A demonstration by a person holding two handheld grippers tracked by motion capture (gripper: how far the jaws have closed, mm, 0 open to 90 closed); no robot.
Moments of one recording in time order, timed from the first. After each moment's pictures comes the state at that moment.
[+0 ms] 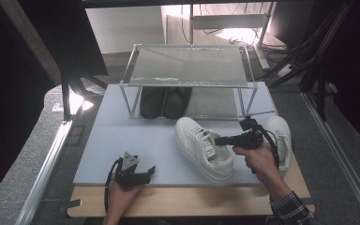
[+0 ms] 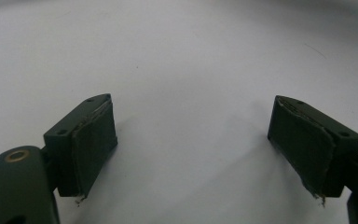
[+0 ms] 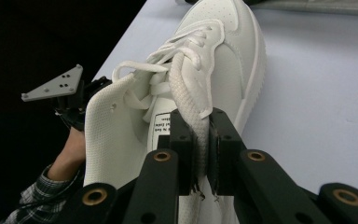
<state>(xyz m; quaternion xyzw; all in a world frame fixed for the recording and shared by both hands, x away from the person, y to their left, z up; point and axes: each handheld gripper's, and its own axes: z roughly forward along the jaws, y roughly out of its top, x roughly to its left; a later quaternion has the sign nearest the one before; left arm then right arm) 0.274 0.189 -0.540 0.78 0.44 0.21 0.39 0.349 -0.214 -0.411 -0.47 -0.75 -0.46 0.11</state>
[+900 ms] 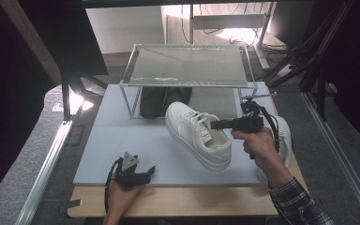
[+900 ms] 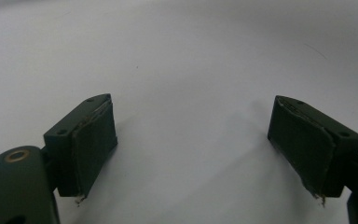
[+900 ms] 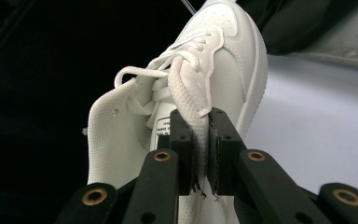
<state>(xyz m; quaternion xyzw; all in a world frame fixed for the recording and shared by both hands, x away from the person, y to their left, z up) 0.275 0.189 -0.540 0.78 0.44 0.21 0.39 0.366 -0.205 -0.359 -0.45 -0.73 -0.50 0.13</state>
